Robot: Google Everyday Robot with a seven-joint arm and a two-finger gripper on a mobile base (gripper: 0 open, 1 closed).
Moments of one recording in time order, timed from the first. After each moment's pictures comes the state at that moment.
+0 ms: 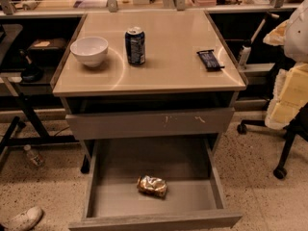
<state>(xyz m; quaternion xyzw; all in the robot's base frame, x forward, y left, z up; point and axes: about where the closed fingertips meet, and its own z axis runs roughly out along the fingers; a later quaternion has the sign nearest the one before) 0.439 -0.216 0.980 -0.60 0.78 -0.04 0.16</state>
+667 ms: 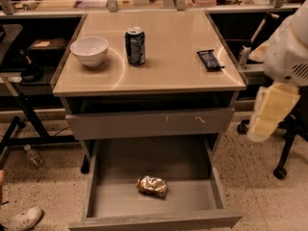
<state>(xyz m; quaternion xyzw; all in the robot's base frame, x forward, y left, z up) 0.439 -0.199 0.944 -0.60 0.78 -0.03 0.16</state>
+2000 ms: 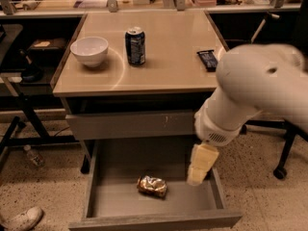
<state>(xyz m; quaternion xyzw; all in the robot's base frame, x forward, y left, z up) 0.434 -0.112 0.774 -0.62 0.78 0.05 0.12</state>
